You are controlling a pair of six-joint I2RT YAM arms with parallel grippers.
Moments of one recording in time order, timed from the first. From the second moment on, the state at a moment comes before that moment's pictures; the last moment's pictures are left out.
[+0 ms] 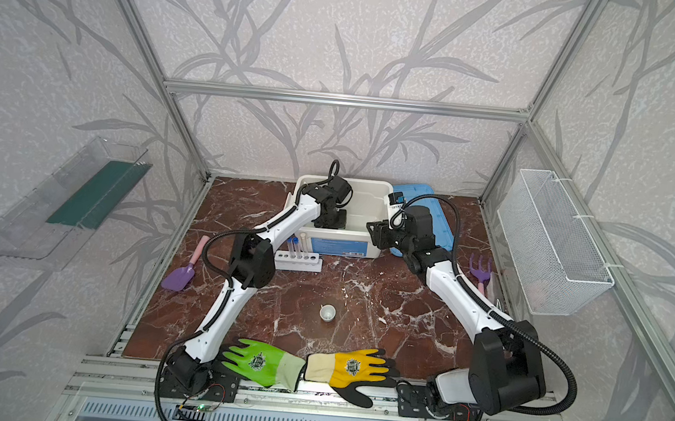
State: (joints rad) left arm -0.54 2.59 2.50 -1.10 -0.07 -0.51; right arm 0.32 1.41 1.00 -0.04 -0.29 0.16
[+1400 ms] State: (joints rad) left arm -0.55 2.25 2.59 -1.10 -0.10 -0.31; right arm 0.33 1.34 1.05 -0.18 -0.27 0.13
